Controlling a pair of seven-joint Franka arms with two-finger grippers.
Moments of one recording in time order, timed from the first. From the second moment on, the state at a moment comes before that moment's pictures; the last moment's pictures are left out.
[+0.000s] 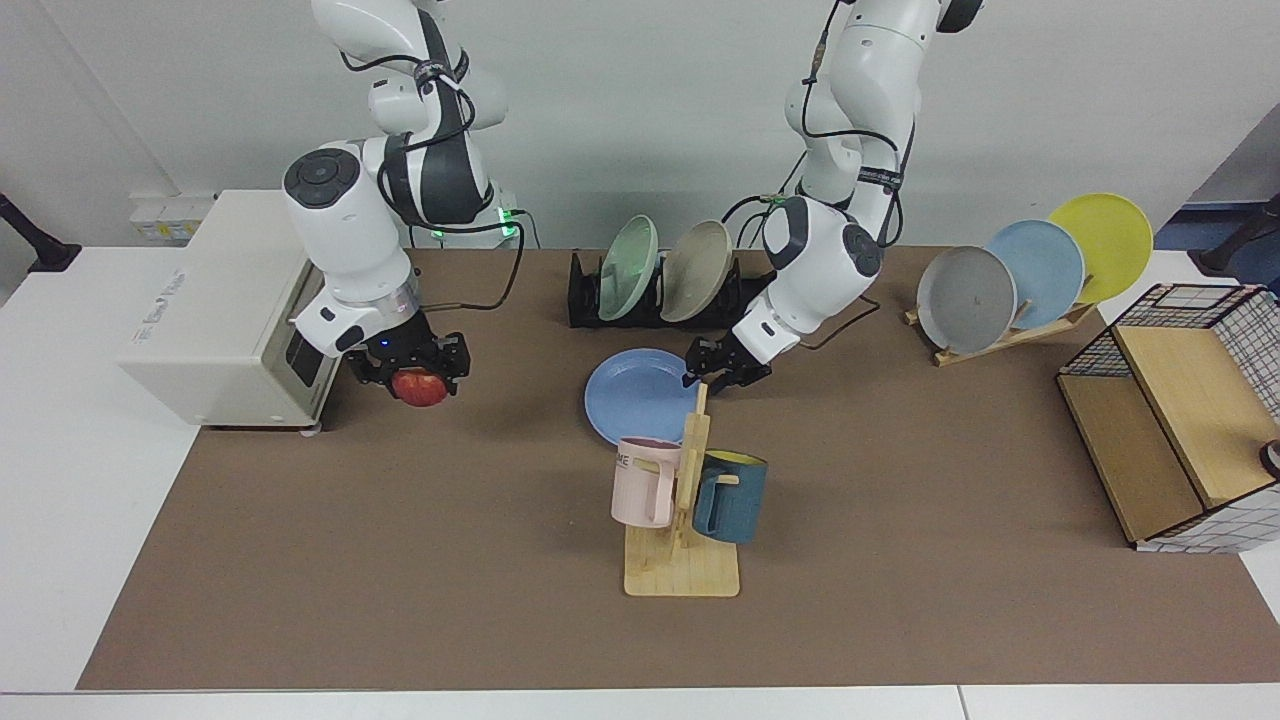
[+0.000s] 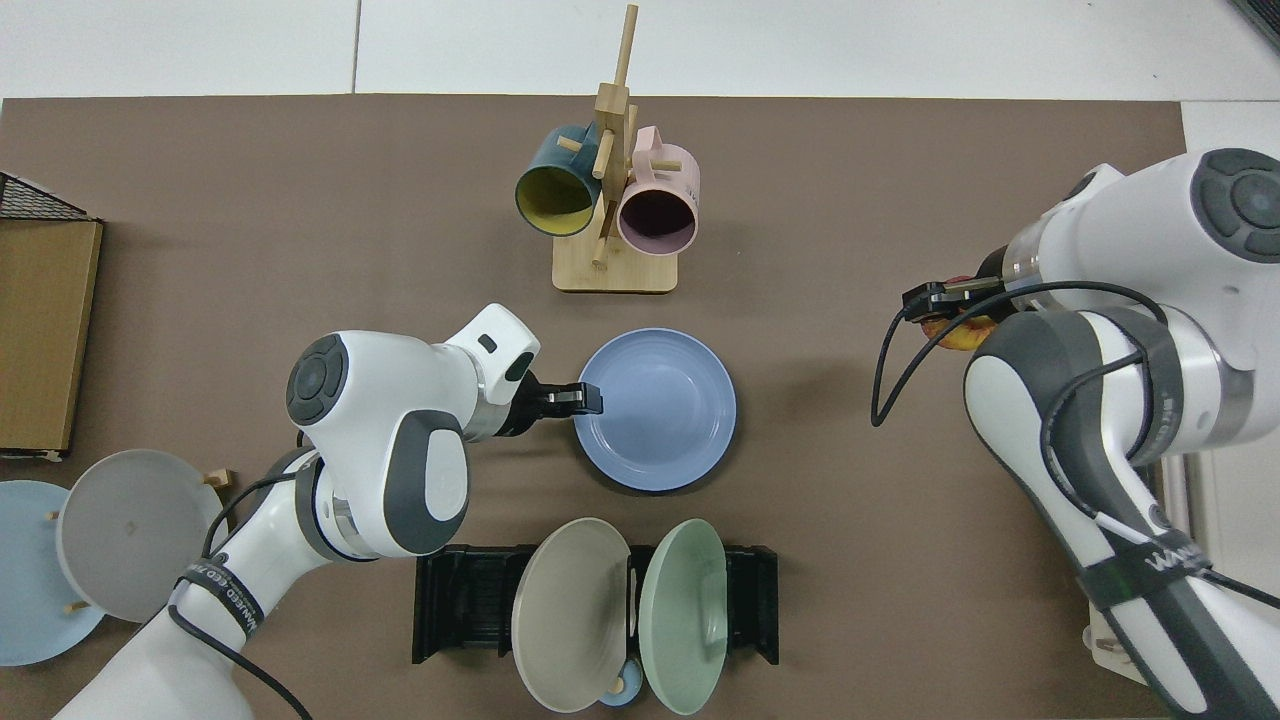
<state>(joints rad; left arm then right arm) -0.05 0.22 -0.43 -2.13 -0.64 2.48 0.03 0.17 0.15 -0.06 -1.82 0.02 2.03 0.06</state>
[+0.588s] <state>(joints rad) -0.03 0.04 -0.26 -2.00 -0.24 2.05 -0.06 0.38 0.16 -0.05 -1.82 0.02 2.02 0.34</state>
